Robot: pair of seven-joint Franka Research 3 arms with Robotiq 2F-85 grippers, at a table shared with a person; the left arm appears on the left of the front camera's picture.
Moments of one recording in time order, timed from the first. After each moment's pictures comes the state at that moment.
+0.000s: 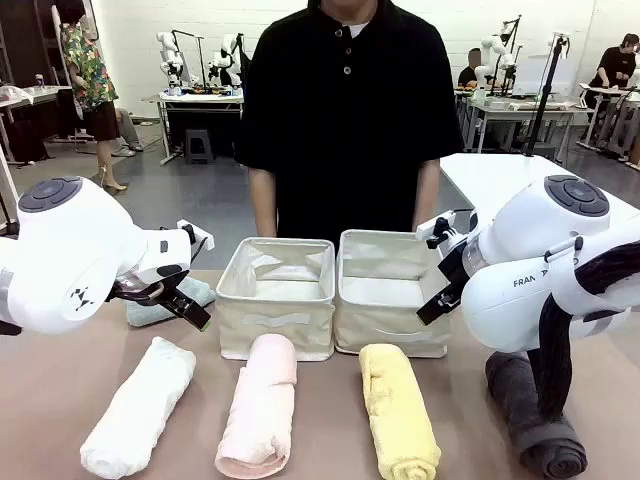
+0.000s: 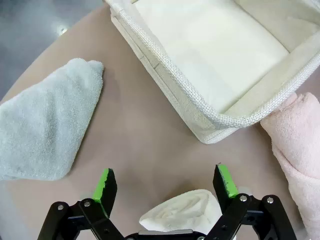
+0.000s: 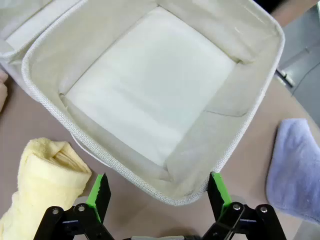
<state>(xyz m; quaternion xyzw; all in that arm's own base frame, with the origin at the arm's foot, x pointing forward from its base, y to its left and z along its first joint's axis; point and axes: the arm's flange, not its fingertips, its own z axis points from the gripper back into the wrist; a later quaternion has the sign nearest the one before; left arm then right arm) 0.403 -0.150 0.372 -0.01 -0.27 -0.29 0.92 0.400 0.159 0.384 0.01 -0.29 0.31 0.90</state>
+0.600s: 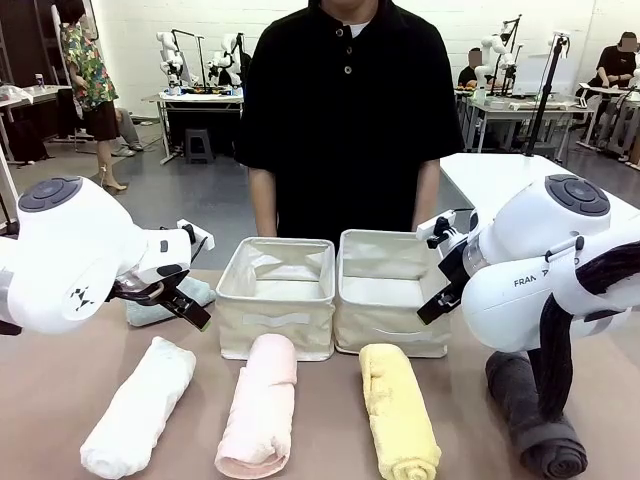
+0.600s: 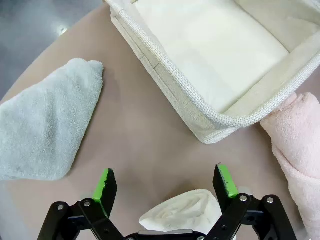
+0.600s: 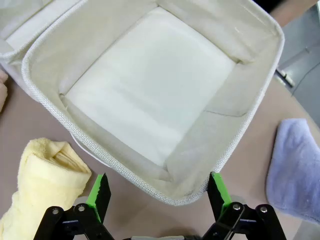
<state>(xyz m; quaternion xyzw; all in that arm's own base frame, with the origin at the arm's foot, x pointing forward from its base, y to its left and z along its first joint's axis) 0.403 -0.150 0.372 -0.01 -0.27 -0.29 0.92 0.400 0.159 0.384 0.01 -0.29 0.31 0.90</state>
